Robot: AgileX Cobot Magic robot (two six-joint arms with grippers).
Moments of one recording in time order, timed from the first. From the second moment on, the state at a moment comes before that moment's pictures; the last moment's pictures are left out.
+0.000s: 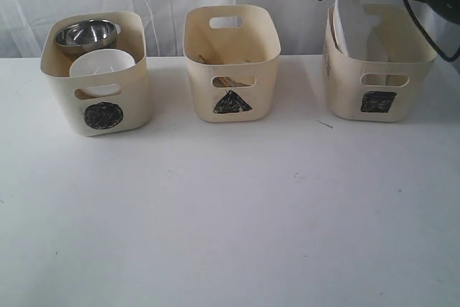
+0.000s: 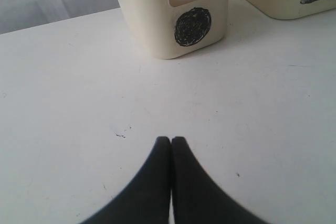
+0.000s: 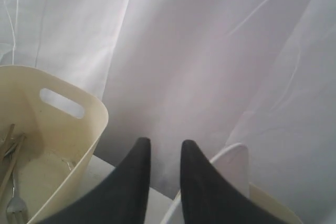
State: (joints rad) left arm -0.15 0.01 0.02 -0.05 0.32 0.19; right arm 0.01 1.79 -1.39 -0.71 -0.19 0.35
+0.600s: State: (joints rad) left arm -0.15 0.01 0.02 -0.05 0.32 0.19; right arm 0.00 1.74 -1.39 -0.71 -0.19 0.40
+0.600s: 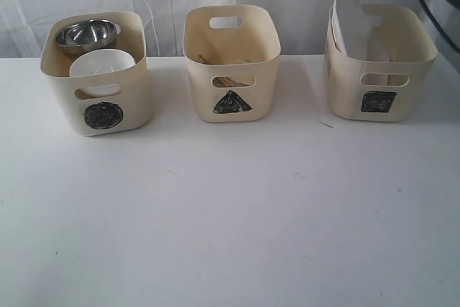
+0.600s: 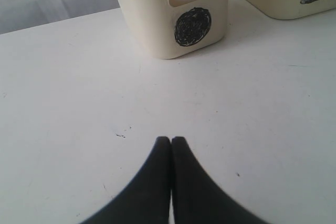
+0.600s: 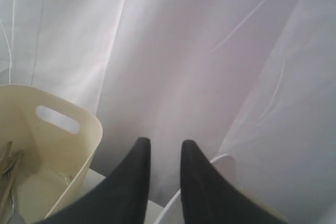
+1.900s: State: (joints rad) left arm -0.15 0.01 0.02 -0.05 0.32 0.19; right arm 0.00 0.74 -0.34 -0.45 -0.18 0.40
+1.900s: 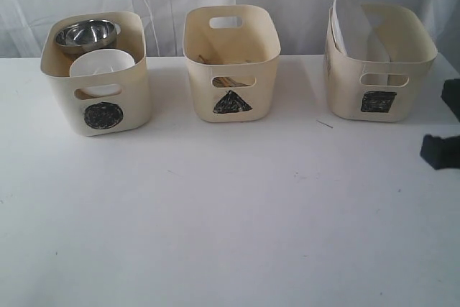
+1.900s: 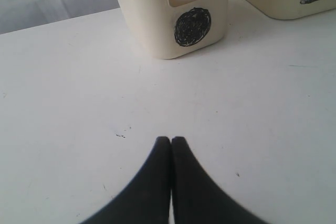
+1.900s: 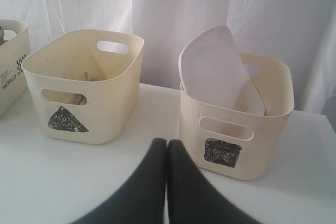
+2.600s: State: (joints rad) left arm -0.15 0.01 0.02 -0.05 0.32 0.19; right arm 0.01 0.48 -0.19 -0.45 -0.15 0.40
